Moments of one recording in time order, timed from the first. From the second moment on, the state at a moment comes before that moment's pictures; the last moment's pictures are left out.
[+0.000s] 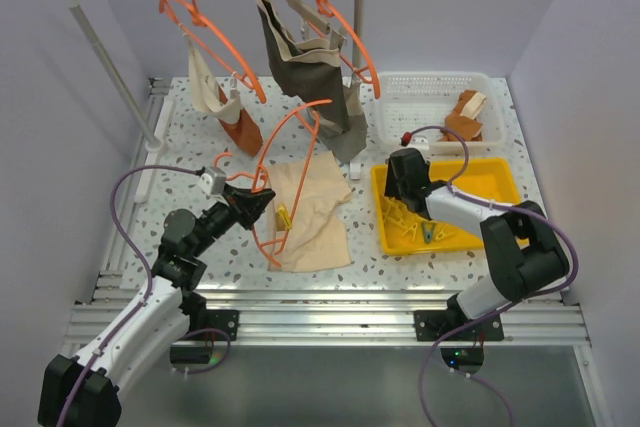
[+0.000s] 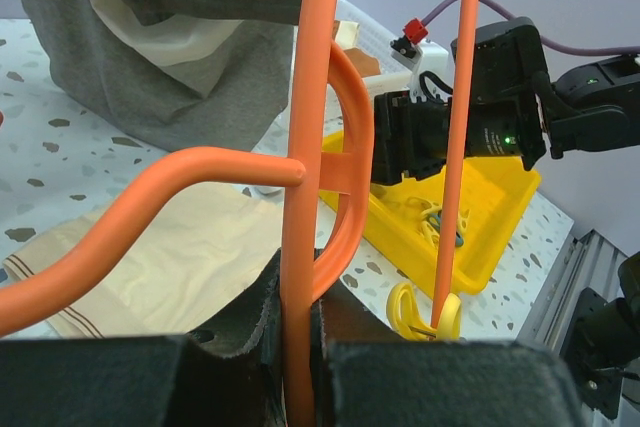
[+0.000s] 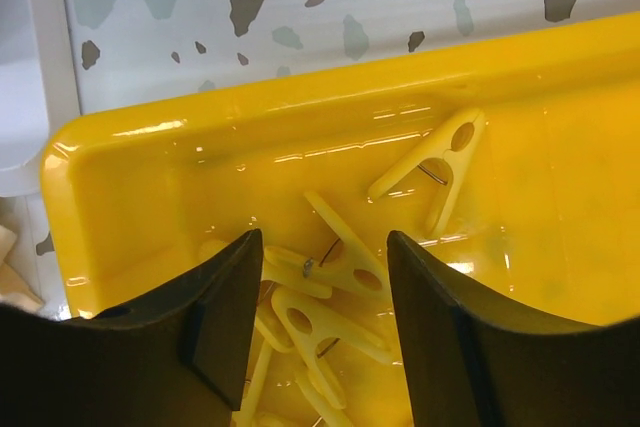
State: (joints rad) left arm -0.36 0.64 0.23 0.51 0.39 -0.43; right arm 0.43 1.54 0.76 -0.02 0.40 0.39
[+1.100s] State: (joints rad) left arm -0.36 0.58 0.23 0.51 0.39 -0.43; right arm 0.41 1.70 0.90 -0.16 0.46 0.45
